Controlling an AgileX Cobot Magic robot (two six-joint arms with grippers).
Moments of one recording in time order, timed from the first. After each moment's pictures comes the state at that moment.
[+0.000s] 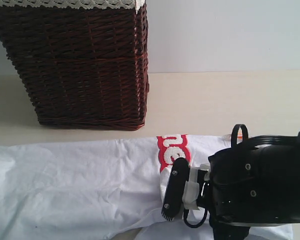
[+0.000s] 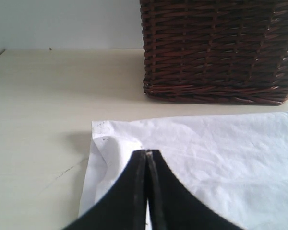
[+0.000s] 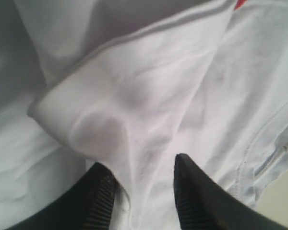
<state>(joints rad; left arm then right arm) -0.09 0.01 0.00 0.02 0.37 -0.06 0.85 1.67 -0.70 -0.70 0.78 0.34</state>
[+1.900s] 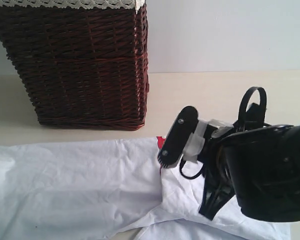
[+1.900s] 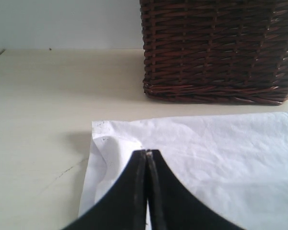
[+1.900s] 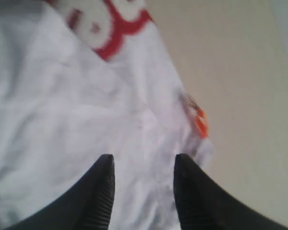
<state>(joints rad) -0.09 0.01 0.00 0.02 0.37 -0.06 0.86 1.53 -0.73 -0.98 0.83 0.69</state>
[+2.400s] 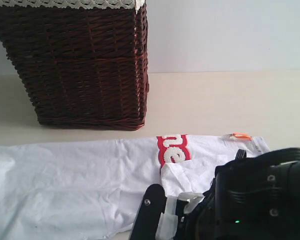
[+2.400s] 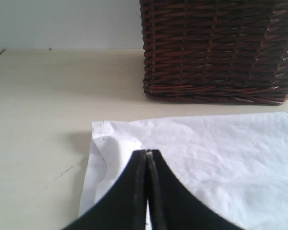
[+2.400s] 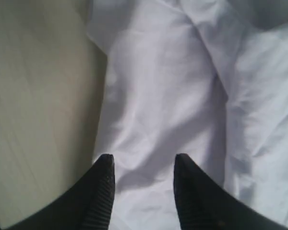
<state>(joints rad) -0.09 0.01 0.00 0.02 0.37 -0.06 1.01 1.56 -0.71 -0.30 0.69 0.14</state>
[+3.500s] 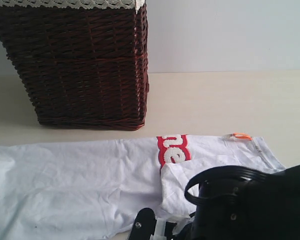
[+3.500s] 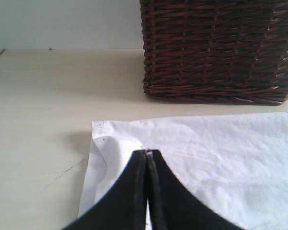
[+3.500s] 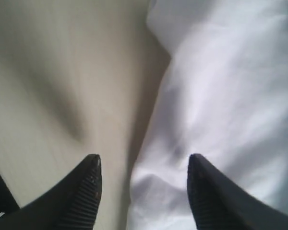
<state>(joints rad) -0.09 0.01 0.00 0.02 0.37 -0.06 1.01 1.68 -0.71 -0.12 0.62 0.01</state>
